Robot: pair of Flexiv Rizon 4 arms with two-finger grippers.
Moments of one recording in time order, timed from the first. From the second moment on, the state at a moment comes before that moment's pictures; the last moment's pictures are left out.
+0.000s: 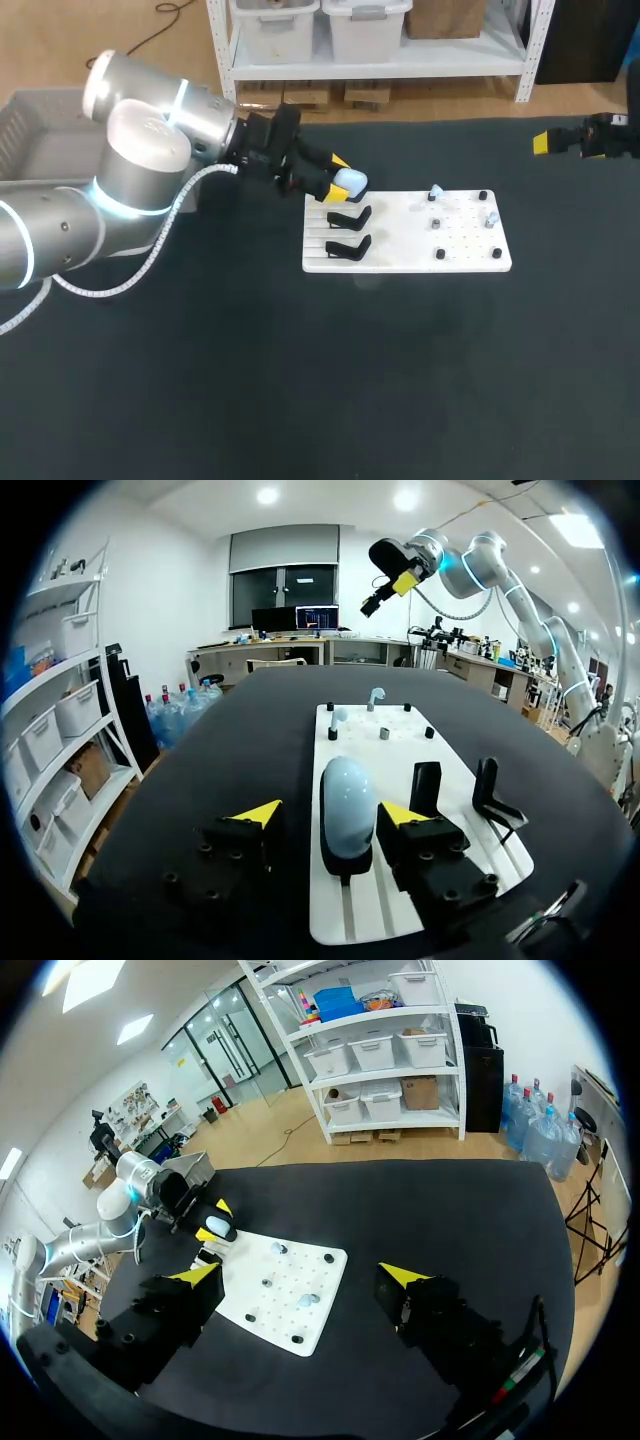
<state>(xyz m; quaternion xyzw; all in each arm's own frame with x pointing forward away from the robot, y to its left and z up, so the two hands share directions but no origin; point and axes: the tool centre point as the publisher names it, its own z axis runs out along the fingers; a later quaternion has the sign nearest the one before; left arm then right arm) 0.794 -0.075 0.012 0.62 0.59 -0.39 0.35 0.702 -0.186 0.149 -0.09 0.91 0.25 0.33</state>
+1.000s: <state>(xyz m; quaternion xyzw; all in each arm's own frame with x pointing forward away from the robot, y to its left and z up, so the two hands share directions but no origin) 0.788 -0.078 0.012 0.62 0.58 -0.39 0.35 0.702 -0.186 0.149 -0.09 0.91 0.25 0.33</state>
